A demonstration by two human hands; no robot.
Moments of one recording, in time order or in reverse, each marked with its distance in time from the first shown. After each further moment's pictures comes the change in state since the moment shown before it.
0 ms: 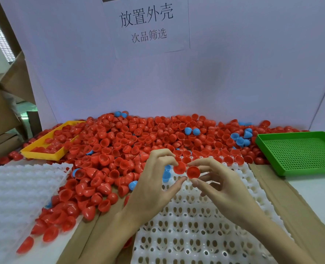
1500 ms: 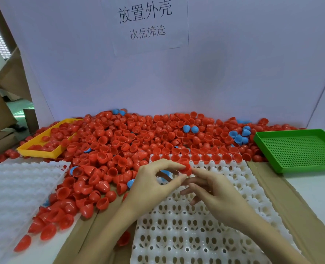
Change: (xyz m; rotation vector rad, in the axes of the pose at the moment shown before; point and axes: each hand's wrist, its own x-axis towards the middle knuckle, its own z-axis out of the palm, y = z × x) left_hand 0.005 0.005 -0.006 -0.250 -0.211 -0.426; right_hand -0.004 0.001 0.012 -0.004 -0.142 0.142
